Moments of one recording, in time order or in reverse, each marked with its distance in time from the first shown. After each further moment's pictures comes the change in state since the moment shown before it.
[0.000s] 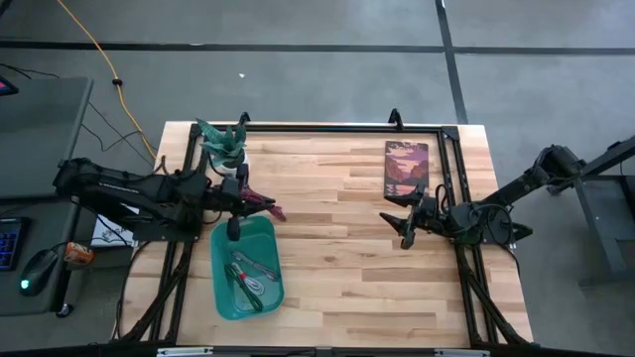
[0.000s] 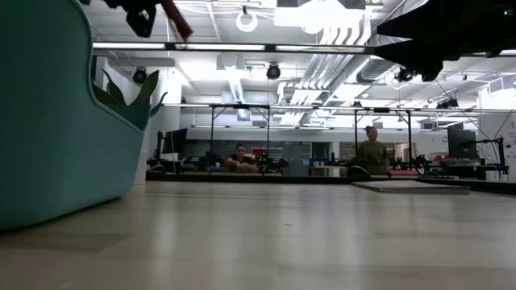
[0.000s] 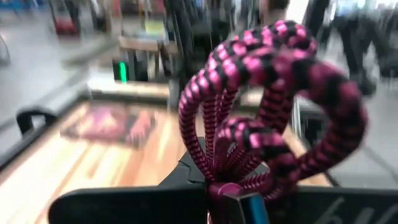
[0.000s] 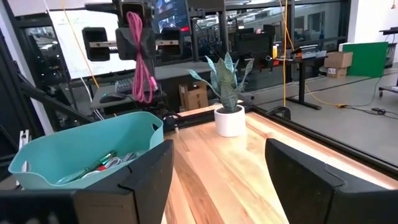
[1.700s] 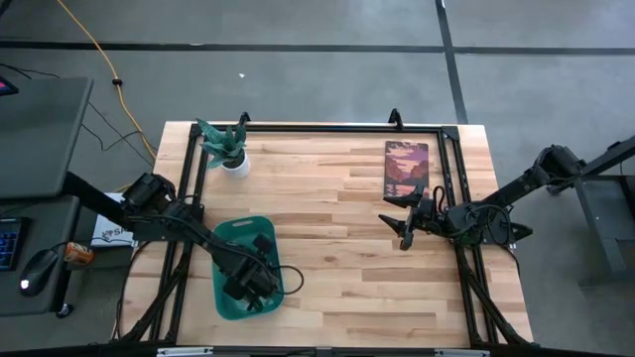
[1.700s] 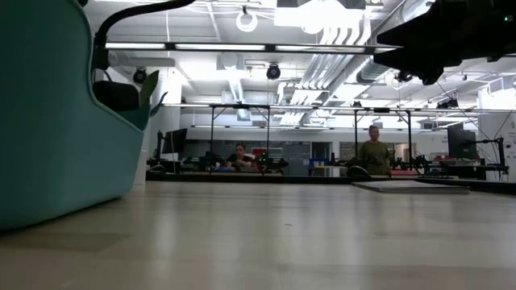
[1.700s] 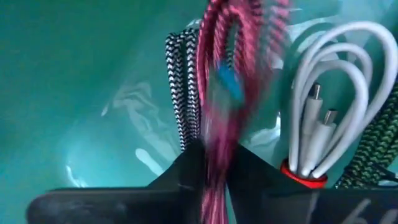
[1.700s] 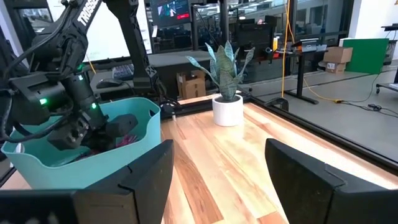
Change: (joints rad) left arm -0.444 1.005 0.484 -0.965 -0.034 0.074; right arm 0.000 0.001 0.001 -0.065 -0.003 0.009
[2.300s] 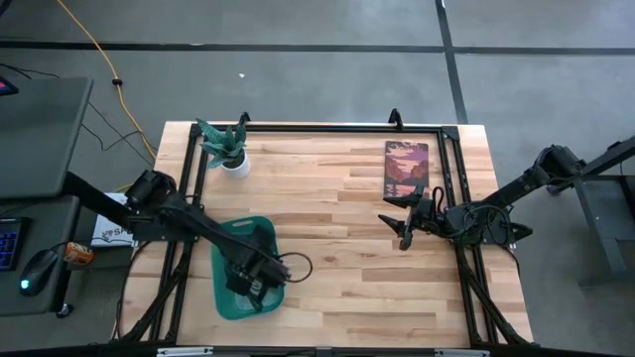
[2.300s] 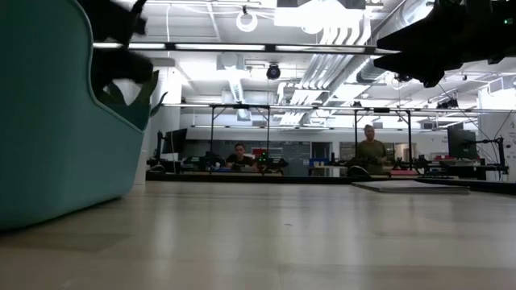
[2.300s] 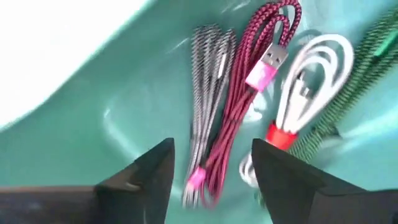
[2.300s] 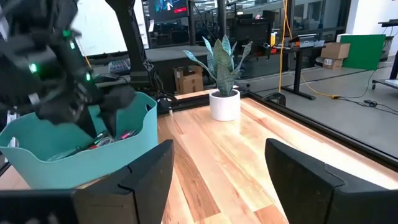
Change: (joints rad) left arm 0.081 -0.001 0.213 -0.301 0.071 -0.079; right arm 0.000 0.000 0.000 -0.031 0.011 0.017
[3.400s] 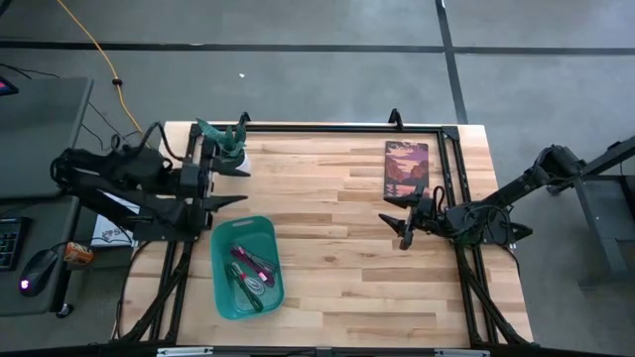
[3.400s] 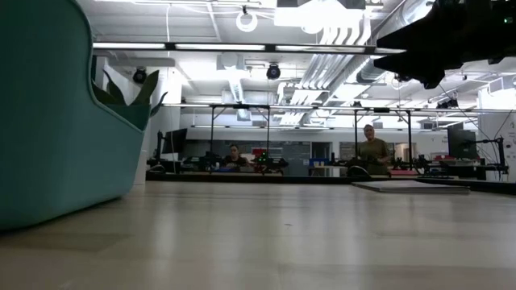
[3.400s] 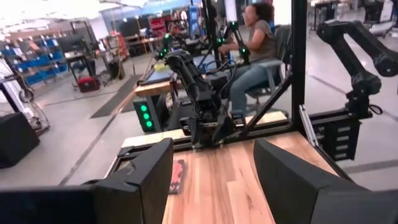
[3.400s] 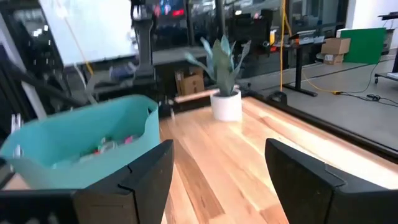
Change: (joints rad) left arm 0.234 -1.017 -0.214 0.813 -0.188 0.287; right arm 0.000 0.000 0.000 0.007 0.004 0.036
